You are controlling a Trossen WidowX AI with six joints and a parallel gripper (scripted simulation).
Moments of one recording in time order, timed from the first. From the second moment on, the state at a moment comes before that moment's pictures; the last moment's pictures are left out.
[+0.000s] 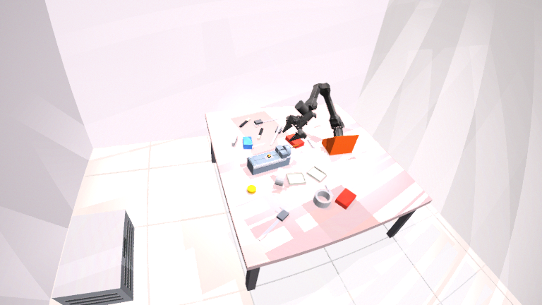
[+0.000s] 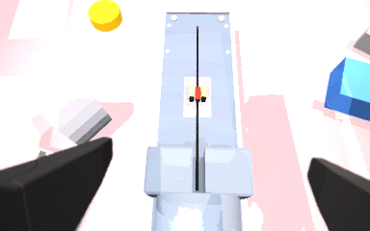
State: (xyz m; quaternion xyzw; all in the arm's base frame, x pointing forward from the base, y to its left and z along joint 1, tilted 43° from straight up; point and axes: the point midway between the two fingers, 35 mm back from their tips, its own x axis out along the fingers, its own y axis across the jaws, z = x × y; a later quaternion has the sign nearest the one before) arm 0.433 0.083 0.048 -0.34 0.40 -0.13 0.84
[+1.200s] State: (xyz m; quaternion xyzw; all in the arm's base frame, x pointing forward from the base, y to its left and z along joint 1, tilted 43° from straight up) arm 0.488 0.033 -0.005 -0.32 0.41 -0.18 0.84
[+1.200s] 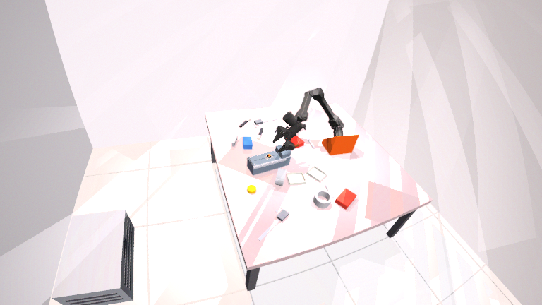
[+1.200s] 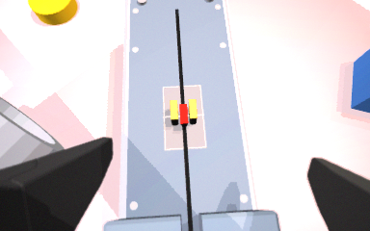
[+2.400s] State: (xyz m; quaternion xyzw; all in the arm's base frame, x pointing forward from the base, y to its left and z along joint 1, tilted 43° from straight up) arm 0.422 0.082 0.045 -0.34 0.41 -0.13 0.84
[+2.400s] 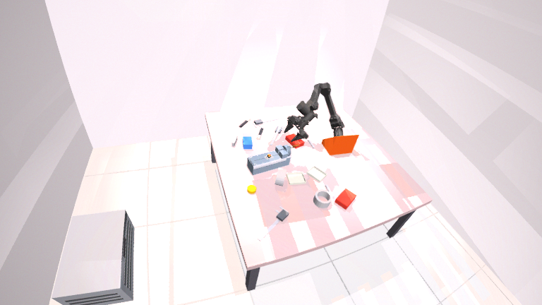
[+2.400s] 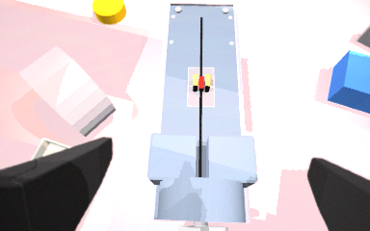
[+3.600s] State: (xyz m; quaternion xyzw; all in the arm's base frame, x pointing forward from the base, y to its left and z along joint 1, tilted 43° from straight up) arm 0.366 0.042 0.011 -0.35 0.39 -0.09 0.85
